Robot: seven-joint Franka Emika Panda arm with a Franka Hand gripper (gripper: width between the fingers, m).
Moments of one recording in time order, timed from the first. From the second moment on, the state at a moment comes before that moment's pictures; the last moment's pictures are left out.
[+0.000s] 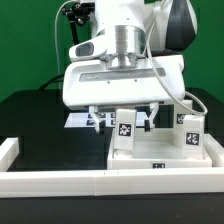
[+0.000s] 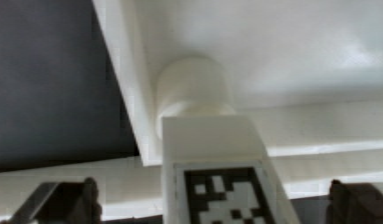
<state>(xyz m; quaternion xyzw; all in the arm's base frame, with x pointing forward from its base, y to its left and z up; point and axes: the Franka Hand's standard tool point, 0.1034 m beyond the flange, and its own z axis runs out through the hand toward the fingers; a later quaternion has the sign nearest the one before) 0.575 -0.004 0.062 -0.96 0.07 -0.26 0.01</state>
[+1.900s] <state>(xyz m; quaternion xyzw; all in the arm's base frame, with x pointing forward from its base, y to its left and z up) 0.585 -0.008 0.082 -0.99 0.06 -0.06 0.08</state>
